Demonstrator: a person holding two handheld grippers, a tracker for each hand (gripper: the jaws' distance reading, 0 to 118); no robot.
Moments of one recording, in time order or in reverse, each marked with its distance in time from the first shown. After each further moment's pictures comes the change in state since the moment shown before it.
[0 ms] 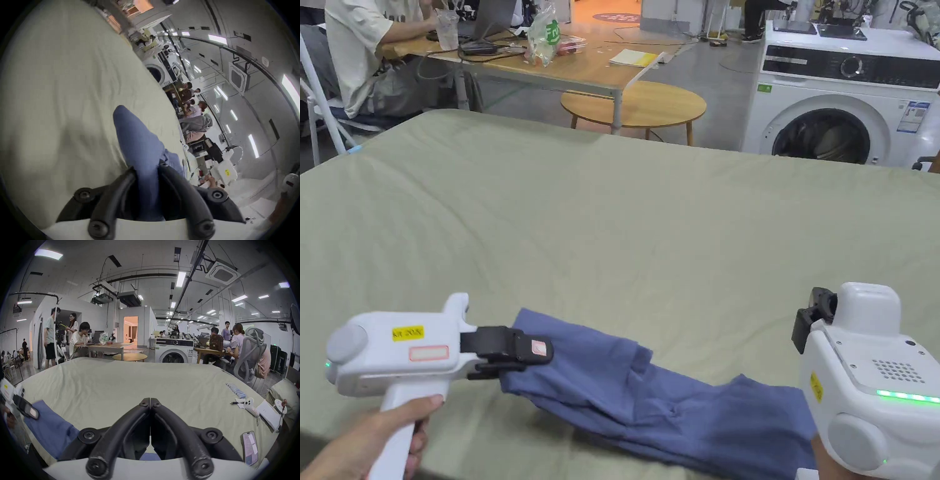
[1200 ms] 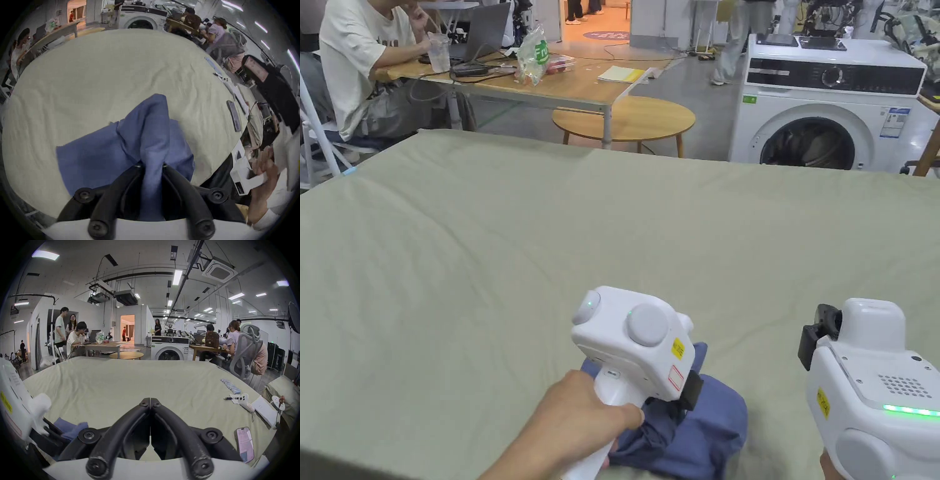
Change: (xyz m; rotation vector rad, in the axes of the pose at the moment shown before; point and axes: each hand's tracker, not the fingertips) left arm 0.180 -0.057 -0.233 -0.499 0.541 -0.501; right arm 0.025 -0.008 0.017 -0.019 -0.028 -0.017
